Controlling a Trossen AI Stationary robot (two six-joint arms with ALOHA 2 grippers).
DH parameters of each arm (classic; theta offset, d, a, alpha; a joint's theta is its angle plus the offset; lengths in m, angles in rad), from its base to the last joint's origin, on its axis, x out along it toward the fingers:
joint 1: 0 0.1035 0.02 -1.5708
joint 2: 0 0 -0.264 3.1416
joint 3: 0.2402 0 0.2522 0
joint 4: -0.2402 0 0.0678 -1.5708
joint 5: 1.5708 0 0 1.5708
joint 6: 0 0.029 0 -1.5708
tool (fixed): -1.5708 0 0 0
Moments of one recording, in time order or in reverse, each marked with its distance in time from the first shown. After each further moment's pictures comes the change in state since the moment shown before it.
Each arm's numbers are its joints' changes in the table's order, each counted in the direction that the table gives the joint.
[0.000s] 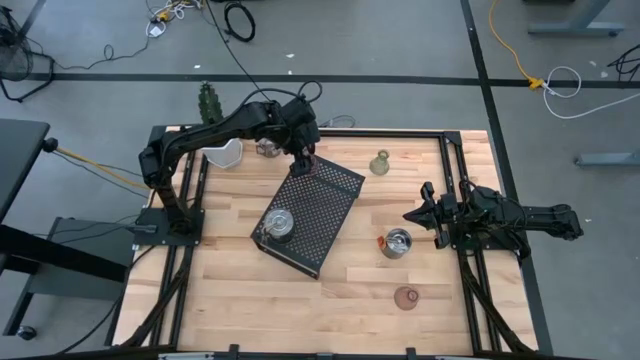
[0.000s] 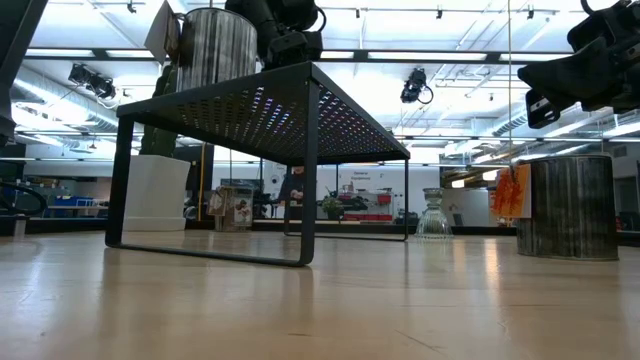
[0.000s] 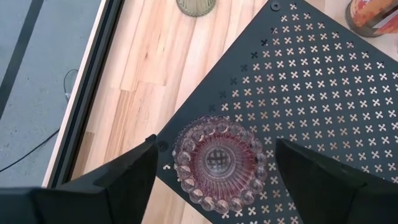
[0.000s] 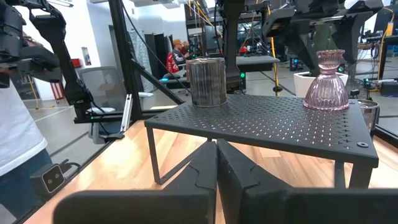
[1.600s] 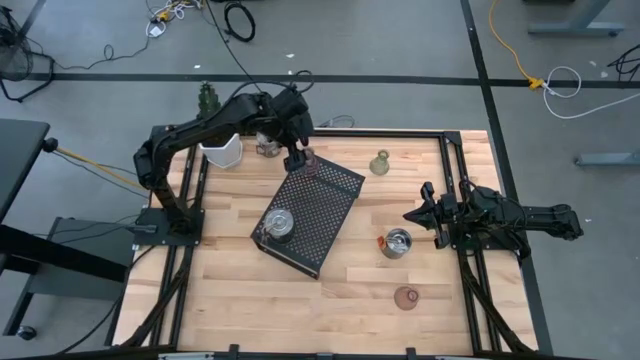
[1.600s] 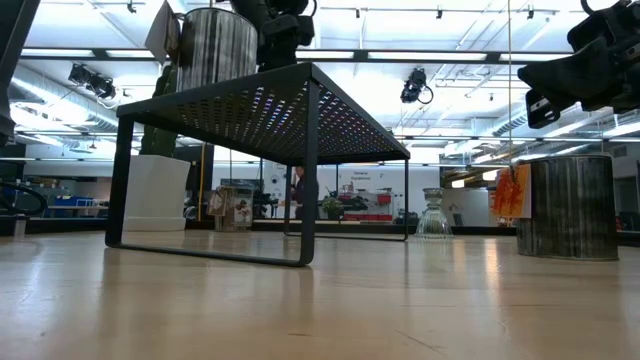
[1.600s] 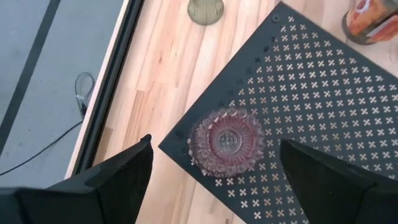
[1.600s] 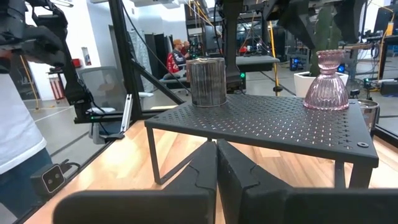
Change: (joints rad) left arm 0.021 -0.038 0.072 -0.085 0.009 0.011; right arm 0.000 0.000 0.000 0.000 0.000 0.000
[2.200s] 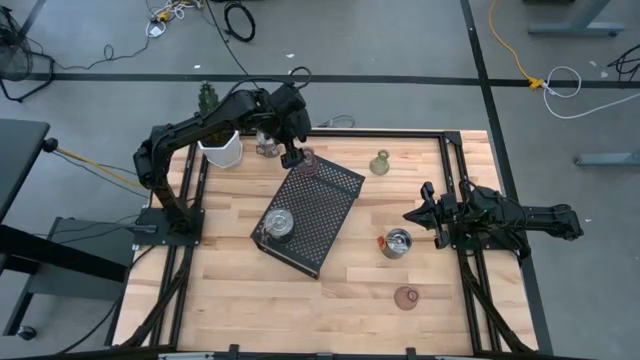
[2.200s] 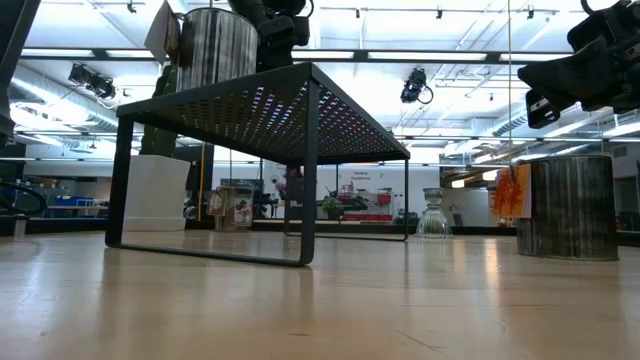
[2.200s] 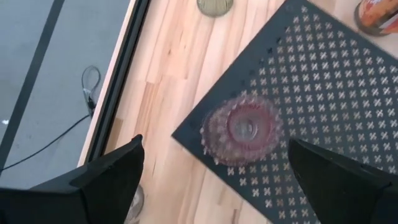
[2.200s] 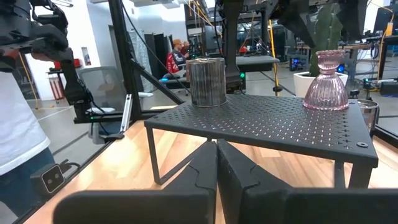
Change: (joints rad) left arm 0.028 0.000 0.018 -0.048 0.016 0.024; right arm 0.000 0.000 0.000 0.000 0.000 0.000
